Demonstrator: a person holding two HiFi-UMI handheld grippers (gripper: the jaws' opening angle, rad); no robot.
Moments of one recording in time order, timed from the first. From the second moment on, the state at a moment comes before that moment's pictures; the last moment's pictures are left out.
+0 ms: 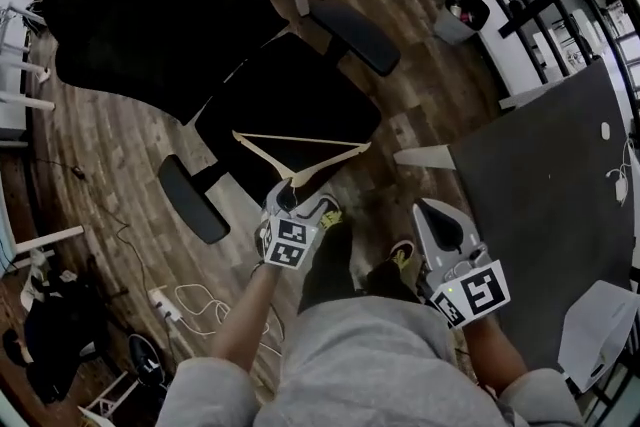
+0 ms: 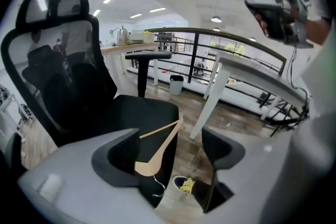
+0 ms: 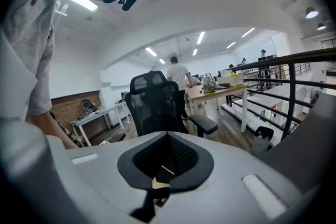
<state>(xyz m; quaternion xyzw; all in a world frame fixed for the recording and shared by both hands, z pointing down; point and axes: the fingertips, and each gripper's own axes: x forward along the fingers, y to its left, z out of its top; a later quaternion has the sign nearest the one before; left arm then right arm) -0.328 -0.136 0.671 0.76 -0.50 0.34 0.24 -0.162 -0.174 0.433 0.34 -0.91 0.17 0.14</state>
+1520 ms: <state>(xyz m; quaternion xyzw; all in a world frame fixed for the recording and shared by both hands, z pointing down) -0.262 -0.254 0.814 0.74 -0.48 0.48 0.03 -0.122 -0.163 0.572 0.43 -0.83 0.28 0.21</state>
